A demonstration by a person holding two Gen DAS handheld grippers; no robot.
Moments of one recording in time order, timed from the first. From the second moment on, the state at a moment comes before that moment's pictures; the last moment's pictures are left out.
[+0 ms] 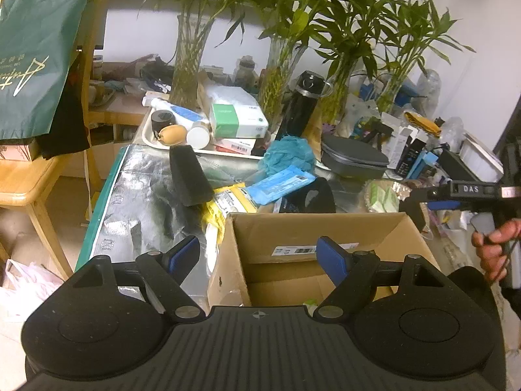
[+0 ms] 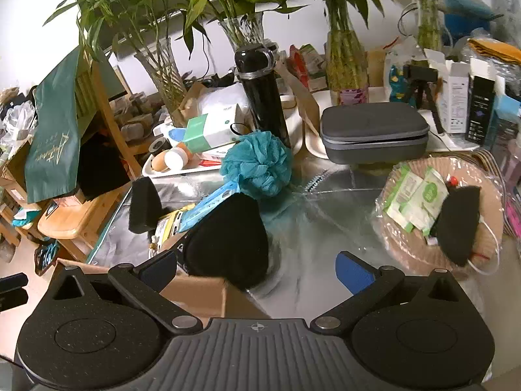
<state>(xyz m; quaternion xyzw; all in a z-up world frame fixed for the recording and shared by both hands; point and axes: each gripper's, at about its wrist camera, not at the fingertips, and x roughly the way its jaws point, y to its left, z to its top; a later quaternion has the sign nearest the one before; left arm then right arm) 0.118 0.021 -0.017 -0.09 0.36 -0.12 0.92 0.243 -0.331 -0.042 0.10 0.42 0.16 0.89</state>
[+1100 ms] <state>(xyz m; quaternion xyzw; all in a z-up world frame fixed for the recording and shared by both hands) 0.126 0.051 -0.033 -0.15 0.34 -0.10 0.92 0.379 -0.313 -0.118 0.15 0.45 0.28 0.83</state>
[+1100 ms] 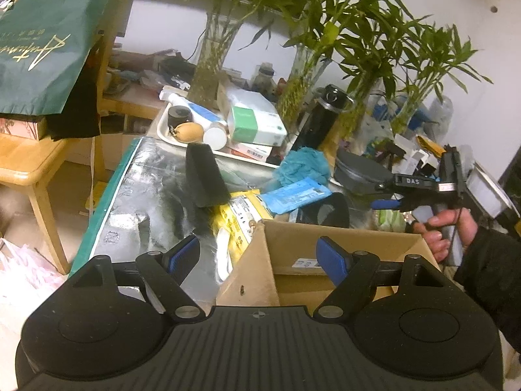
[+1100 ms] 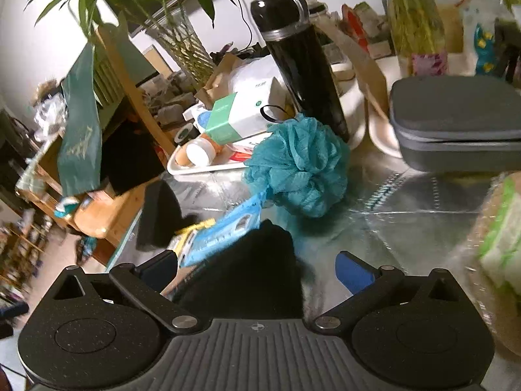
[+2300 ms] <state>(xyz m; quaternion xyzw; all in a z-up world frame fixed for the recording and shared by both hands) 0.127 0.058 -0.031 -0.15 0.35 -0.10 0.92 0.366 -0.295 -0.094 0.04 0.35 0.25 0.90</state>
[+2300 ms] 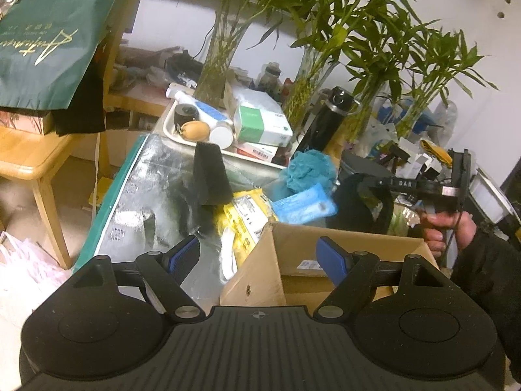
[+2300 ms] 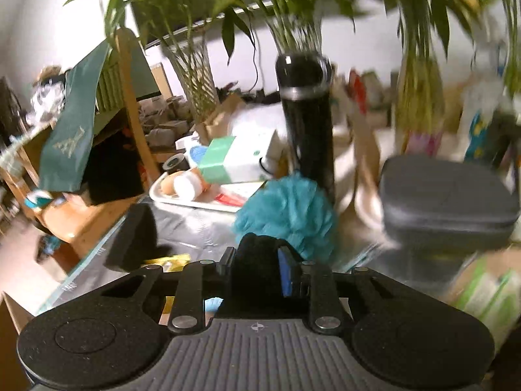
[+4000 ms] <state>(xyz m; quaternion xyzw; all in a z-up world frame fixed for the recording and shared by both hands) 0.277 0.061 -0.077 -0.06 0.37 -0.04 0.93 0.323 -0.335 -0.081 0.09 0.32 0.15 0.93</state>
